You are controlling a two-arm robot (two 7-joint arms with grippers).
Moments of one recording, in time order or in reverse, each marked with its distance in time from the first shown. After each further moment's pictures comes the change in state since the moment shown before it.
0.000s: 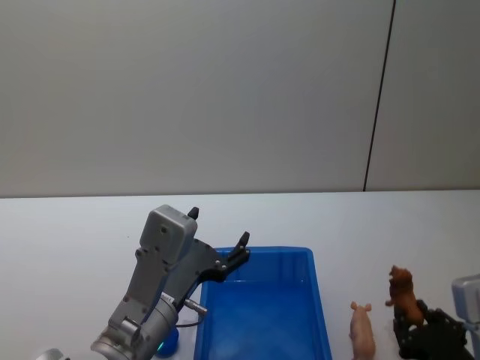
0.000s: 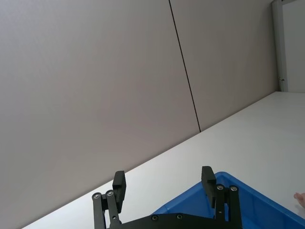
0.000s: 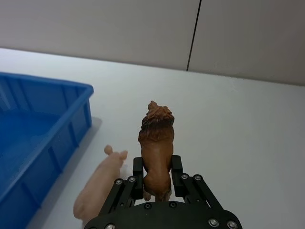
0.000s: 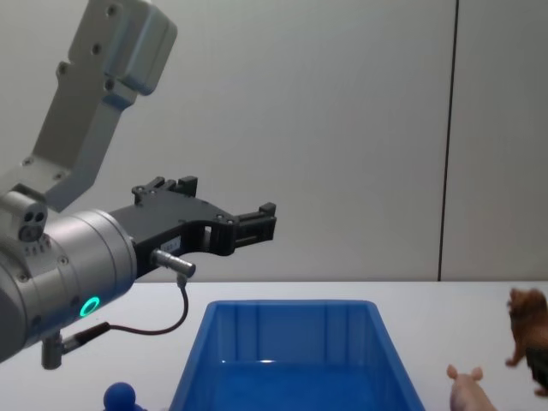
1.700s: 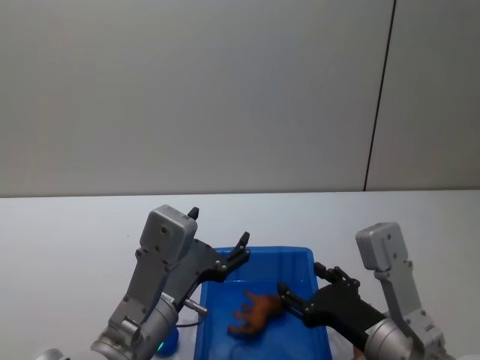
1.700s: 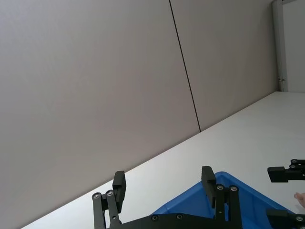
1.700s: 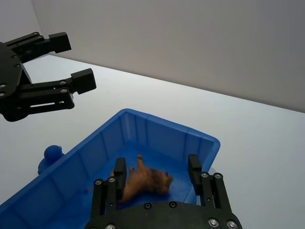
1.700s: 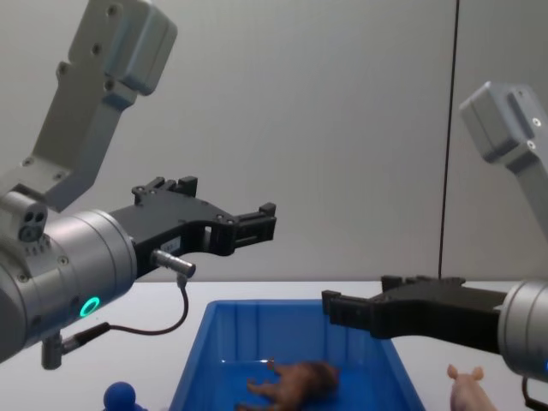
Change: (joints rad) left arm 0.000 0.000 0.000 0.000 0.000 0.000 0.000; right arm 0.217 -0.130 -0.067 0.095 -0.037 0.088 0.368
